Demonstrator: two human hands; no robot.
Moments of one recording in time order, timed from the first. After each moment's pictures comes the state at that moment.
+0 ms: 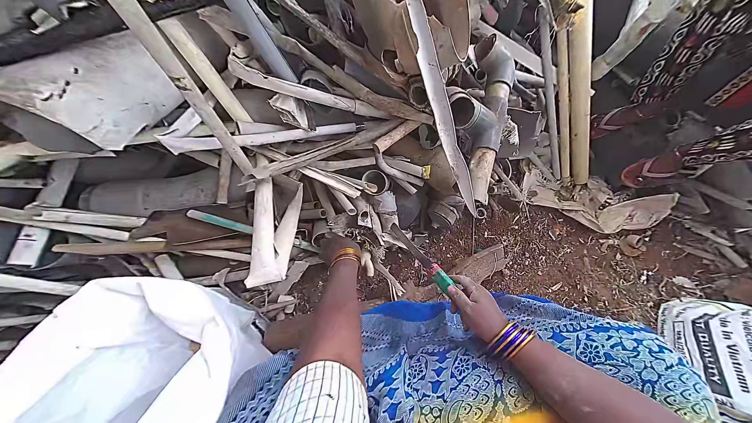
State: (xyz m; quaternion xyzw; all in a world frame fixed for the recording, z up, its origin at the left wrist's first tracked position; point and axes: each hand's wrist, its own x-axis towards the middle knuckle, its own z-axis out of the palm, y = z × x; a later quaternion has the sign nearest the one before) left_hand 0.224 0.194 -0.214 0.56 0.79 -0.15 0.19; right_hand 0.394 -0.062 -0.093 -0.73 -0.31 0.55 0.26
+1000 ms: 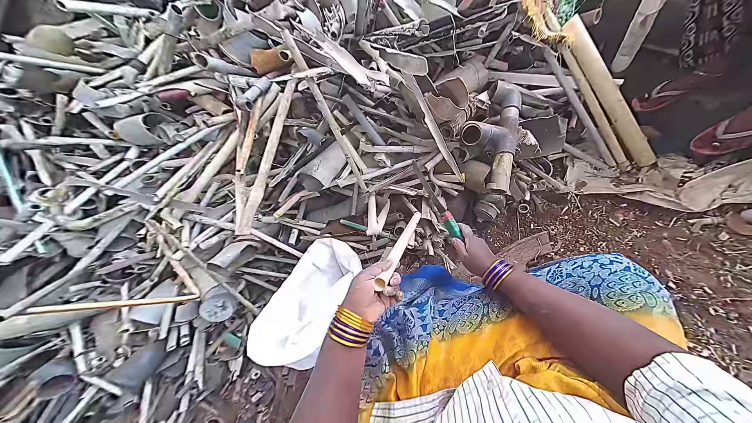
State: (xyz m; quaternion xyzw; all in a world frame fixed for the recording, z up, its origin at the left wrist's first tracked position) left_hand 0.132 -0.087 0.085 0.27 0.57 0.31 0.71; right_hand 0.356 -0.102 -0.025 -0.66 -0.55 0.40 0.33
